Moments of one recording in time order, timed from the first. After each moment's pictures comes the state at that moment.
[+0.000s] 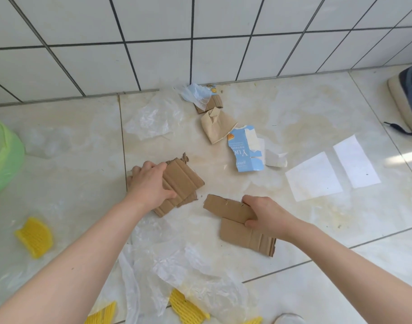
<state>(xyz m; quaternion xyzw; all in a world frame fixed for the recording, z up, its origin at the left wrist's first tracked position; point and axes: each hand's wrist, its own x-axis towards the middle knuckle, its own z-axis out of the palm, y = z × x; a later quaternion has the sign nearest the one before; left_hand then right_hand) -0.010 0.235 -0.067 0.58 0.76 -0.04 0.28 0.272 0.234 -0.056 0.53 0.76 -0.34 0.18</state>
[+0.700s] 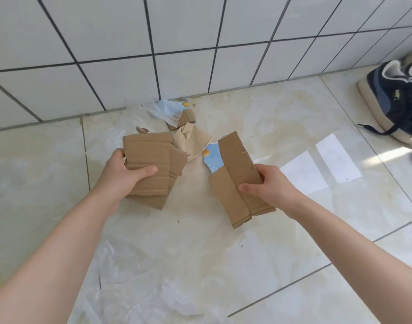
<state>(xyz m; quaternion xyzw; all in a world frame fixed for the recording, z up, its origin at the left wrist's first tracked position) -0.004 0.301 -0.045 0.32 0.72 0.36 0.50 0.303 0.308 -0.017 0.67 0.55 -0.49 -0.12</state>
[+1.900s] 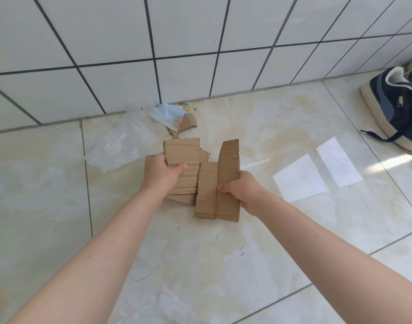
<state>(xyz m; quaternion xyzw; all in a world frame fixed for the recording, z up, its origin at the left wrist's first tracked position) 0.057 0.334 -0.075 0.38 0.75 0.31 0.45 0.249 0.333 -0.061 0.71 0.32 -0.61 -0.16</state>
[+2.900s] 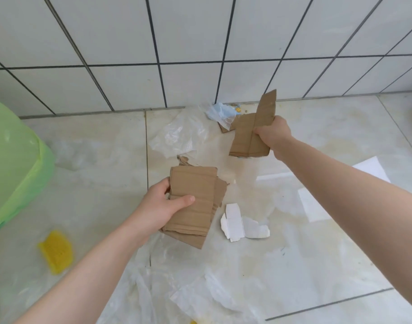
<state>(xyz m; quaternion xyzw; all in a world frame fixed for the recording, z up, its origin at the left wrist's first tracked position) -0.031 0.217 -0.022 0.31 0.67 0.34 0.58 0.182 0.432 -0.036 0.74 0.47 -0.42 -0.23</state>
